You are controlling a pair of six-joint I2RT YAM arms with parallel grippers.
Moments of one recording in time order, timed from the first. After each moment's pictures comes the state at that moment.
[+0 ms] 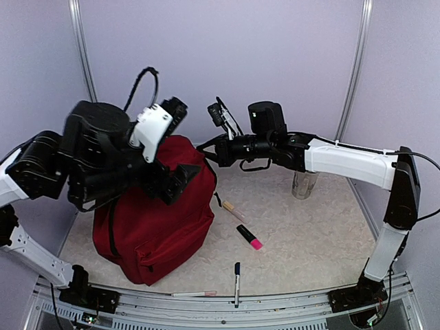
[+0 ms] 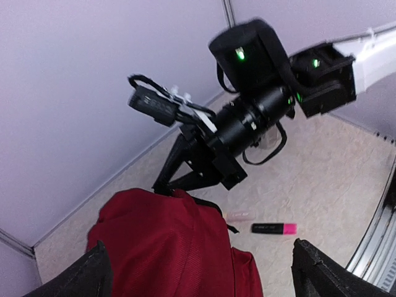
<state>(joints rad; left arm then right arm) -1.43 1.23 1.56 -0.74 -0.74 -0.05 0.85 1.78 1.53 0.00 -0.45 0.23</state>
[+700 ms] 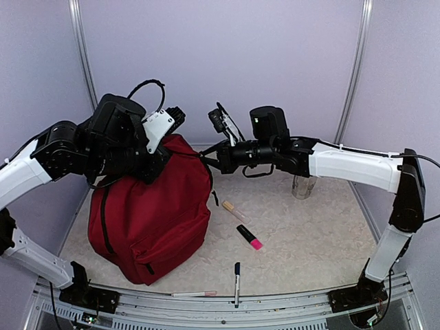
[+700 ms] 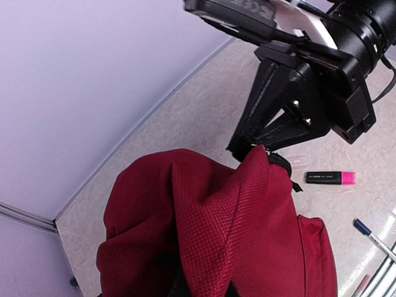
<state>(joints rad) -1.09 1.31 1.52 -0.84 -0.51 0.09 0.87 1.75 1.48 0.00 -0.44 0.21</state>
